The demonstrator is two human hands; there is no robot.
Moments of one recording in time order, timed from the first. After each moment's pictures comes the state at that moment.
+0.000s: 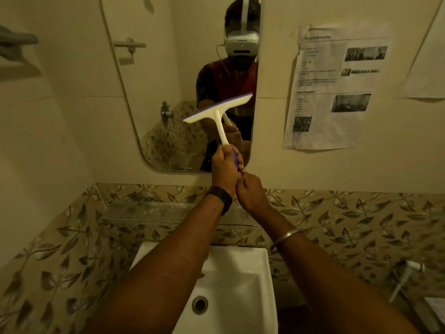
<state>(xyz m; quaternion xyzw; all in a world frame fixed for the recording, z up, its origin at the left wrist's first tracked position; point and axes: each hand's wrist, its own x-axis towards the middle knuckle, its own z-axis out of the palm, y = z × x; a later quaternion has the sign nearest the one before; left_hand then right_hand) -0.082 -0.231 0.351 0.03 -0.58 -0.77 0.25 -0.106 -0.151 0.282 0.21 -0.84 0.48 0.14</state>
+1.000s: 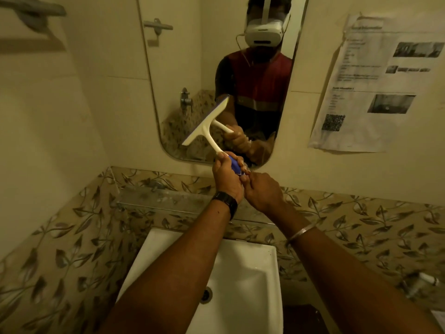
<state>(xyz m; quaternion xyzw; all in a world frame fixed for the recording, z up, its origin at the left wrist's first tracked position) -0.083 -0.268 0.309 0.08 -0.38 -0.89 0.22 -0.107 -0.165 0.287 0.26 -0.93 0.19 0.16</state>
